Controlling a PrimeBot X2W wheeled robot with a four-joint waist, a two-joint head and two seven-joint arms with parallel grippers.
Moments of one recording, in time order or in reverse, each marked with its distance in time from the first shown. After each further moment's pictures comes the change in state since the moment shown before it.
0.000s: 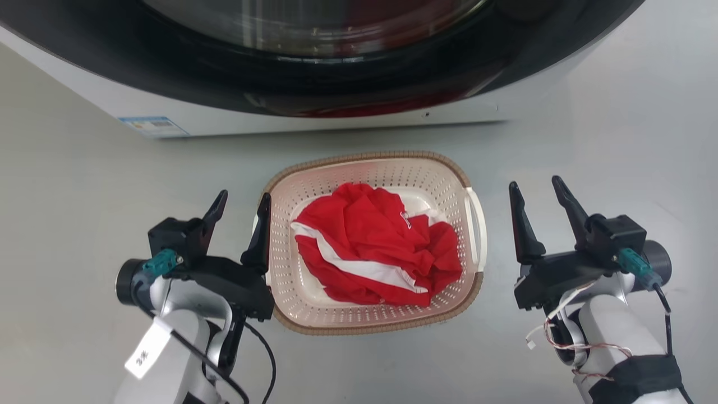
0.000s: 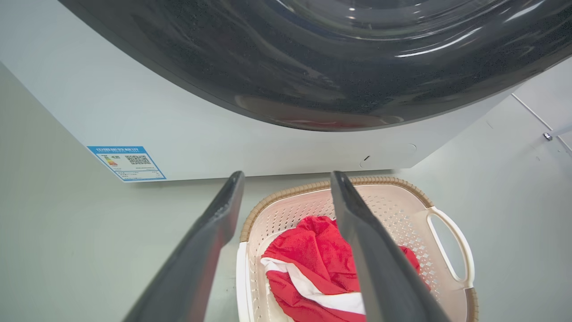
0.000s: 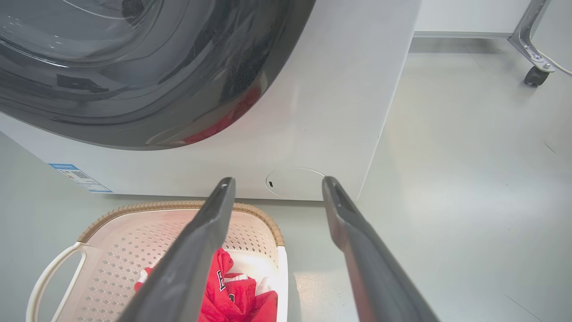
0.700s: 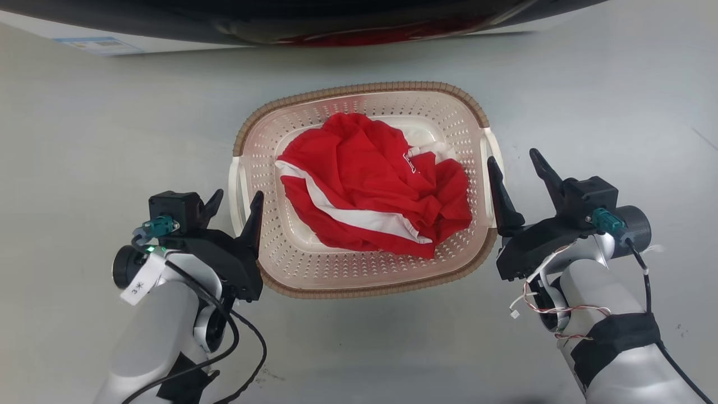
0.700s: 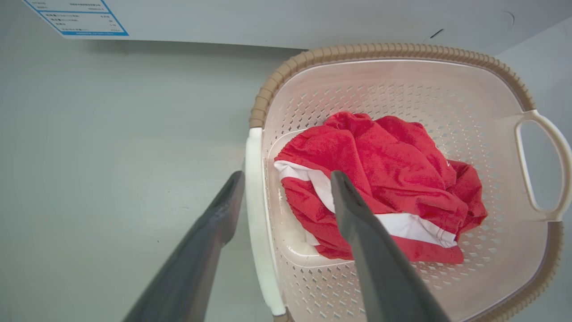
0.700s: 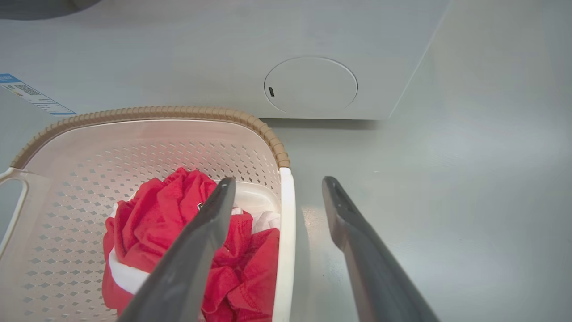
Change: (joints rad) left arm -0.169 -0.008 -0.002 0.297 -0.046 -0.079 0.058; right arm -0.176 0.033 0.049 0.192 -0.013 0.017 0.008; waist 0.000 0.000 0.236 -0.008
